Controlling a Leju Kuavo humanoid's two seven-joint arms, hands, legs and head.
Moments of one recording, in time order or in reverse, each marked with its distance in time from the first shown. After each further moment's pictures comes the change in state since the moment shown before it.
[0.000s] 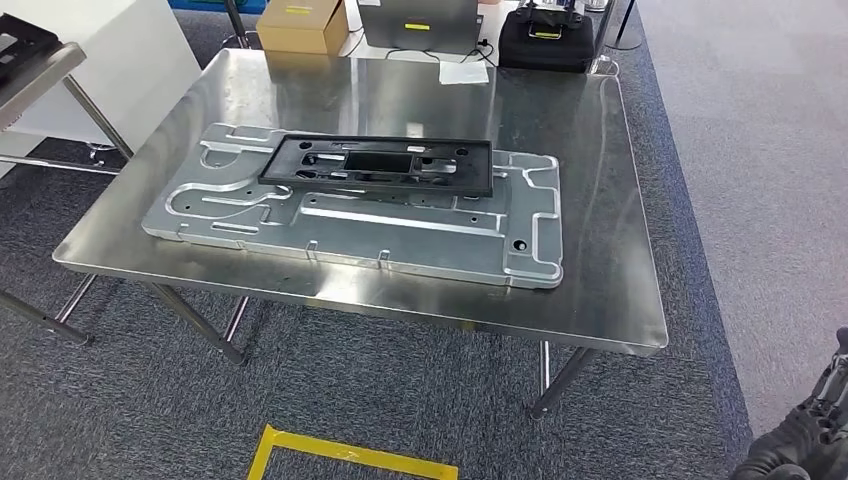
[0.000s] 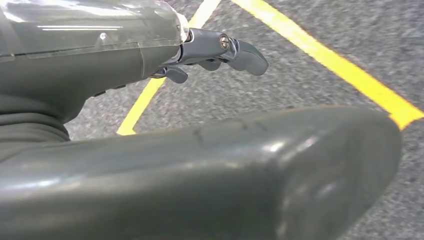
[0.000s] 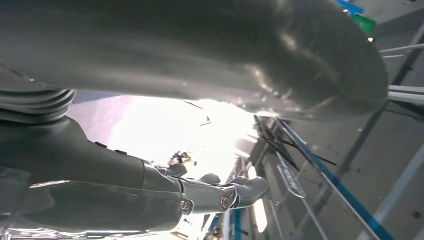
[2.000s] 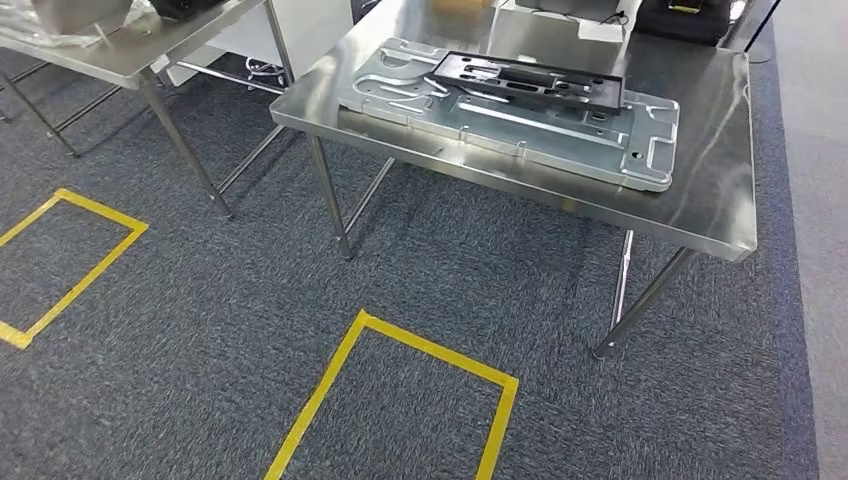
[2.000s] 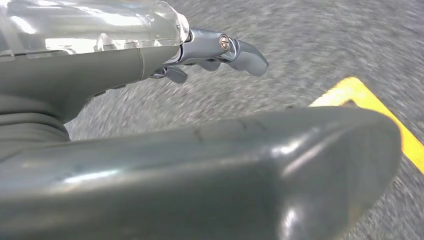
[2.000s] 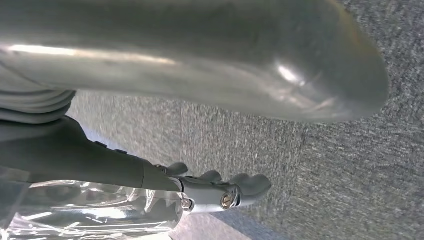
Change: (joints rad) left arm -0.008 -0.020 0.044 -0.001 -0.127 -0.003 0.002; right arm -0.467 0.109 -1.107 1.950 0.702 0.035 0.486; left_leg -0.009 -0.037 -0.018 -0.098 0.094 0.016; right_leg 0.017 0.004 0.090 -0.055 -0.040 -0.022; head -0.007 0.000
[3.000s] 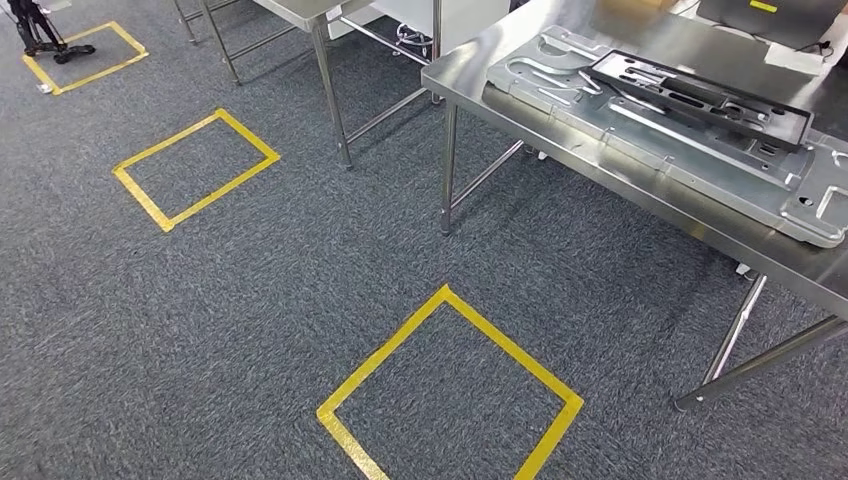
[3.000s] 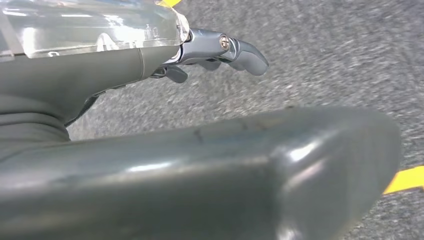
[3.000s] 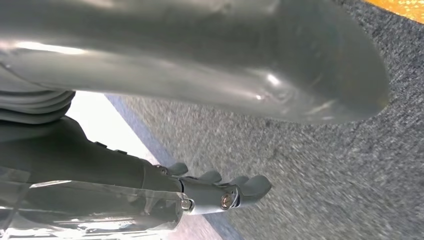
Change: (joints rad) left arm 0.004 -0.009 -0.007 0.000 -0.041 0.036 0.027; right arm 0.006 0.013 0.017 0.032 0.030 0.041 0.019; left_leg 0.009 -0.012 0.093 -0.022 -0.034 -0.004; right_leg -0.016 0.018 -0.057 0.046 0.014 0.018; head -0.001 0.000
